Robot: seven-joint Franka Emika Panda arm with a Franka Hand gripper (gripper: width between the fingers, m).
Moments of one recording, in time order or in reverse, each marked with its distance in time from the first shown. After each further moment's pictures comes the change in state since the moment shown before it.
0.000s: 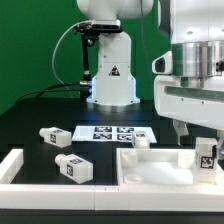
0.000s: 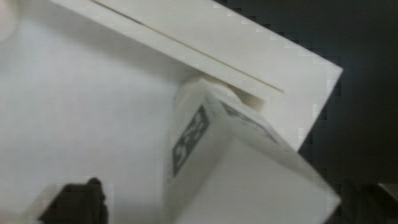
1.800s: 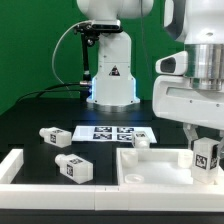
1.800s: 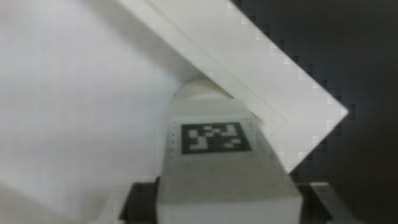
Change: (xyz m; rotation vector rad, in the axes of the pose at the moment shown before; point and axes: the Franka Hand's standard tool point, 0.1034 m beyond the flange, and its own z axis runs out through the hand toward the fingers) arm -0.006 -0.005 0.004 -0.043 0.052 -0.024
